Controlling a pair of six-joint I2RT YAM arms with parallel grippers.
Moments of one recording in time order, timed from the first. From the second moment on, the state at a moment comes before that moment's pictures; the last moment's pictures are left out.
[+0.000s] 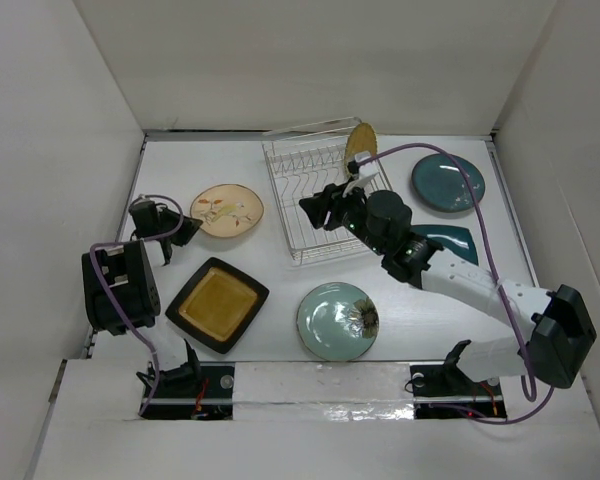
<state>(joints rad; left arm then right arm) 0.26 1.68 0.70 0.35 0.36 -0.91 0.83 1.32 1.00 0.30 0.16 0.36</state>
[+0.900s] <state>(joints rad) 0.28 1.09 0.56 0.31 0.52 -0.95 0.65 1.73 1.48 0.09 -0.18 0.33</state>
